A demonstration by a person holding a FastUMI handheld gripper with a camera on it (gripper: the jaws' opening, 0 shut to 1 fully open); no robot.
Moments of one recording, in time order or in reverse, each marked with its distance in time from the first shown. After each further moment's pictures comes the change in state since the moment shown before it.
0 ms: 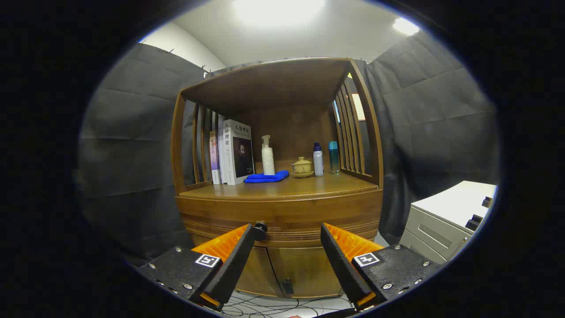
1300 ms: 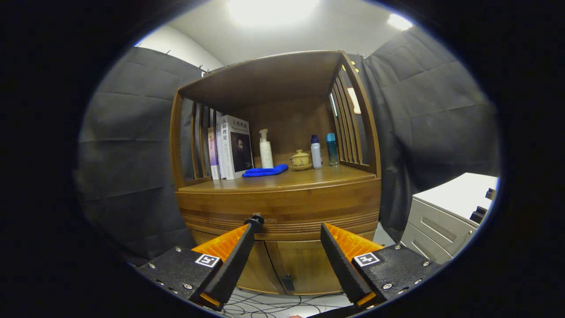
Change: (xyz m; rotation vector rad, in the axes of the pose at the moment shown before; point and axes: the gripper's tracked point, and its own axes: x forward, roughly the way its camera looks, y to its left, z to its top) arm 0.002 -0.007 -0.019 0.025 0.018 0.014
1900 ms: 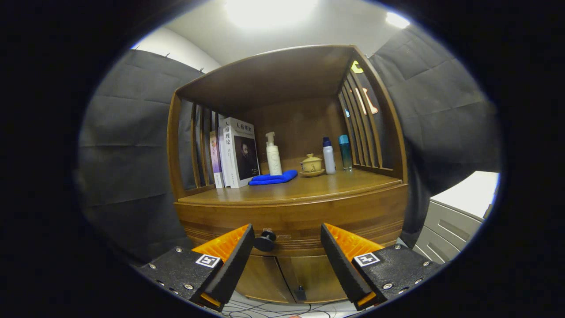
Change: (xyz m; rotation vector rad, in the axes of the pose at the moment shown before) arm 0.062 0.032 0.002 0.008 -0.013 0.047
